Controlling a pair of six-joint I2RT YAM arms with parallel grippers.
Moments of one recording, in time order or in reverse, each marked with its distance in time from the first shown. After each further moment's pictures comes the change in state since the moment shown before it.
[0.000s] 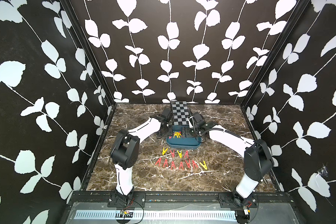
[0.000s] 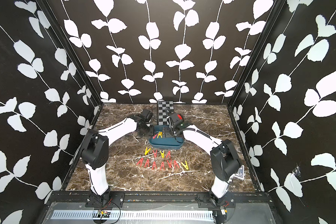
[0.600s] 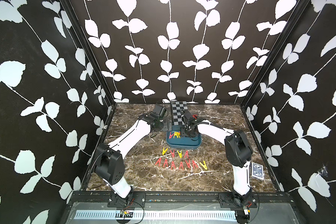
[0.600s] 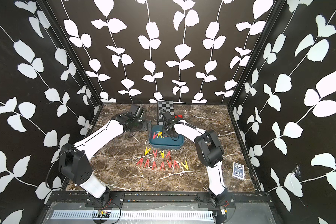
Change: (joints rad) left arm 0.034 -0.254 -0.079 -0.006 -0.048 -0.009; right arm -0.013 0.291 0.212 -0.115 0.027 0.128
